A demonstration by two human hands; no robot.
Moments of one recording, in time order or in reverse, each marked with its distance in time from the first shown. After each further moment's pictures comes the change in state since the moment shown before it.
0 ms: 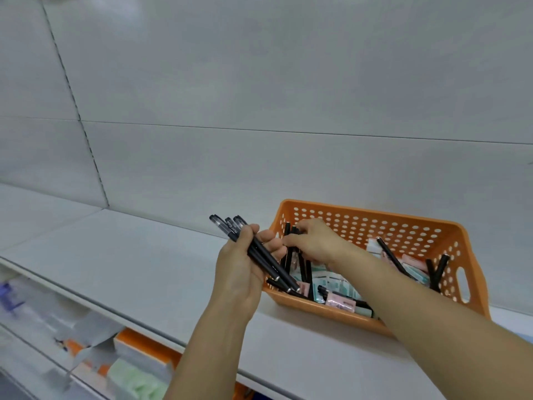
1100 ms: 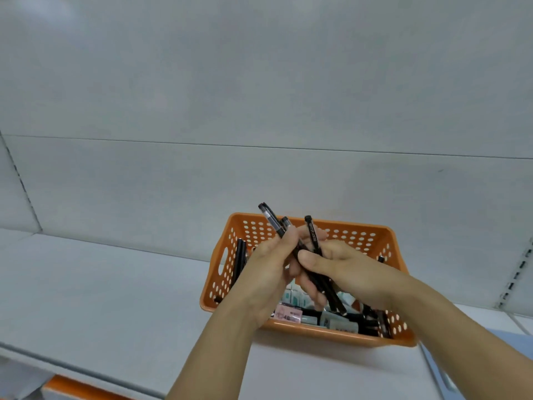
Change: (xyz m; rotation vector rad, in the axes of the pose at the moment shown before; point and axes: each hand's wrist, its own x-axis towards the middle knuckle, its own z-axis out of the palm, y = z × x) left_hand -0.010 -0.047 0.068 0.469 -0.585 -0.126; right_hand -0.096 0.033 -0.084 0.110 -0.287 -0.277
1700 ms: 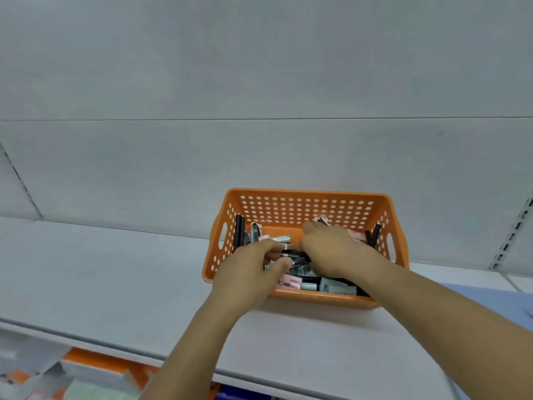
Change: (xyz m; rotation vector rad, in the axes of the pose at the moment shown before) left_hand -0.024 -0.023 -0.032 1.159 0.164 -0.049; right_hand 0.041 0.044 0.006 -1.501 0.088 0.218
